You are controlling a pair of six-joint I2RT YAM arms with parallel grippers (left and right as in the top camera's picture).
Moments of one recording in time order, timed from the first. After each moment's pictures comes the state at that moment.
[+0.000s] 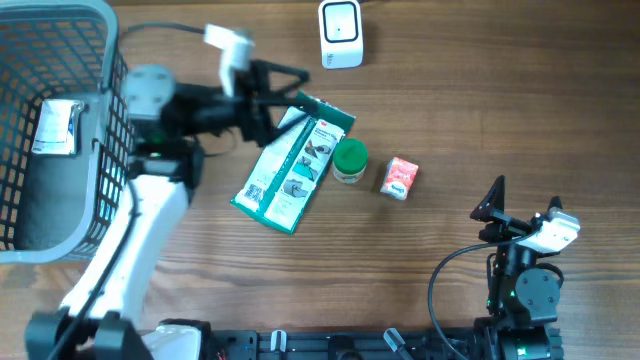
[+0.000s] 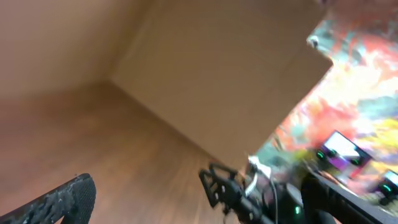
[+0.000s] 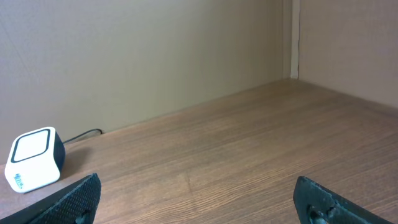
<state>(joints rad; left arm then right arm) -0.09 1.40 1.00 0.61 1.27 -0.80 0.09 0.02 0.03 -0.02 0.40 0.19</state>
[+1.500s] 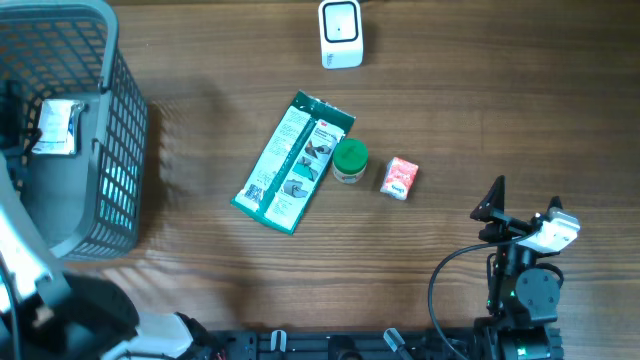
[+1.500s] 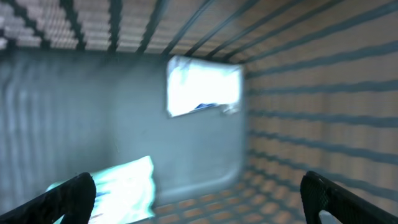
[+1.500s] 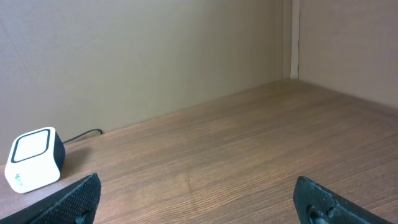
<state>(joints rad) 0.62 1.68 1.71 -1.08 -0.07 -0.99 0.09 0.02 0.03 -0.02 0.40 0.19</state>
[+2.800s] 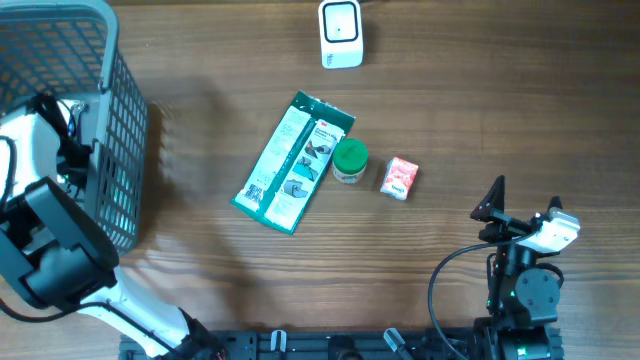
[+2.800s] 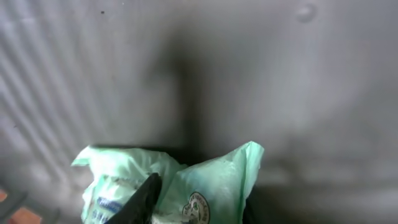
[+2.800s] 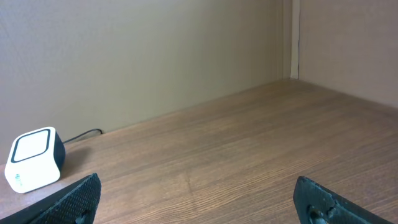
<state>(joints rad) 0.54 1.97 1.49 -1.17 -0.03 -0.88 0.09 0.02 0.03 -0.02 0.40 0.19</state>
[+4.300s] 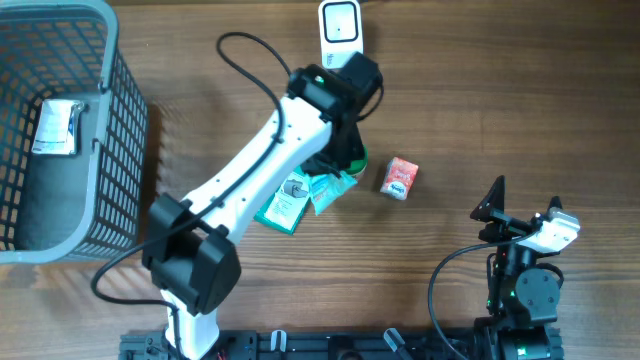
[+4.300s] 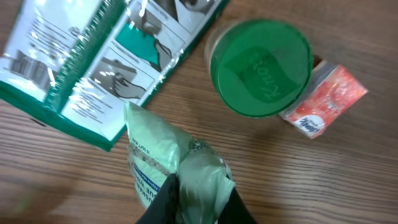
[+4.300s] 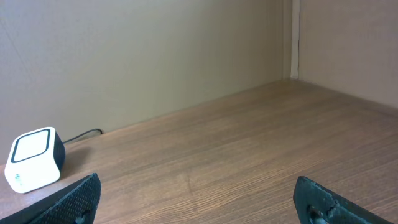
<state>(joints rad) -0.68 1.96 1.81 -1.35 0.02 -0.89 0.09 0.02 0.03 -0.02 0.40 0.19</state>
